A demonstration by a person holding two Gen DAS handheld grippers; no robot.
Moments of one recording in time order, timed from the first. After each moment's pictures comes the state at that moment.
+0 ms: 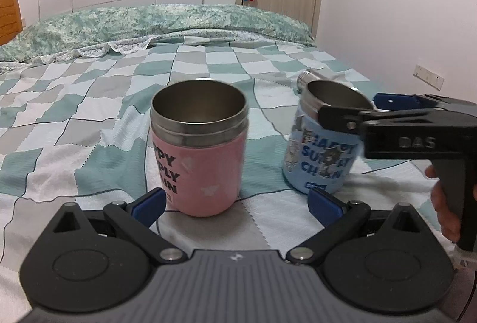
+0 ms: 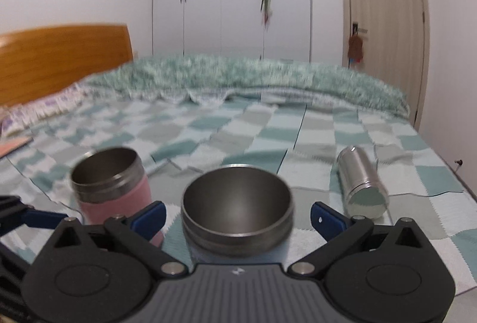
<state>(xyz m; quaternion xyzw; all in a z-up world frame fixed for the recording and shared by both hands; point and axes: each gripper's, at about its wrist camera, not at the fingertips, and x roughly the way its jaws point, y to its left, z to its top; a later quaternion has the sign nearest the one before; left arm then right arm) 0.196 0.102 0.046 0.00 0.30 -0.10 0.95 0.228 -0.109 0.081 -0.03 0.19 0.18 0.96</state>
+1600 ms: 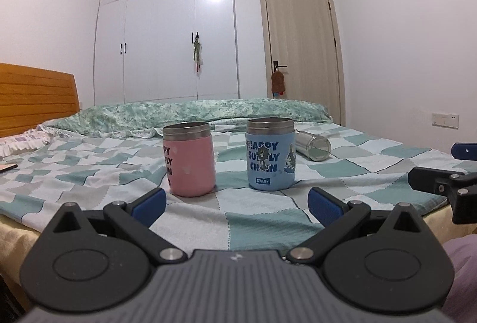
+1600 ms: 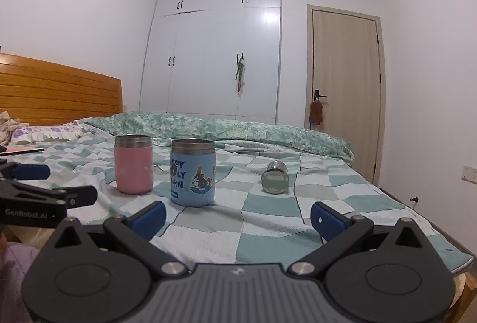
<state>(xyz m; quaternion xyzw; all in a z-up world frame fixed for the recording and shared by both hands) 0.005 0.013 0.001 0.03 0.07 0.01 1.00 -0.002 -0.239 0.017 -0.04 0.06 0.13 0.99</state>
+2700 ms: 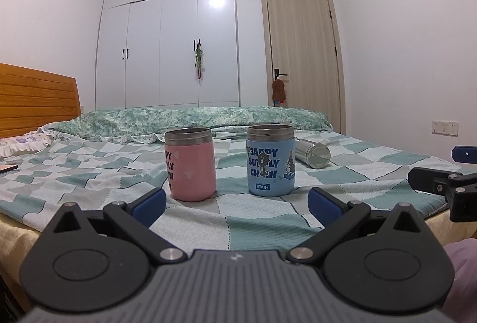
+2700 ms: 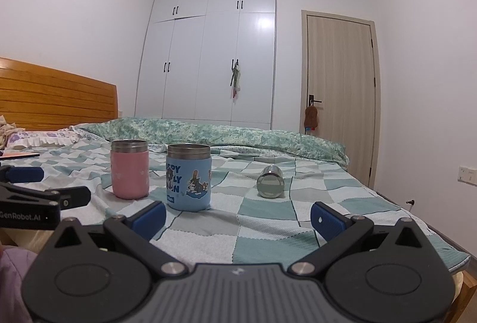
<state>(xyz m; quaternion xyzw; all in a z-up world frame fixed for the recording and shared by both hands) -0.001 0.018 0.000 0.02 0.06 0.01 1.00 -0.006 -0.239 0.014 -0.03 0.04 0.12 0.99</state>
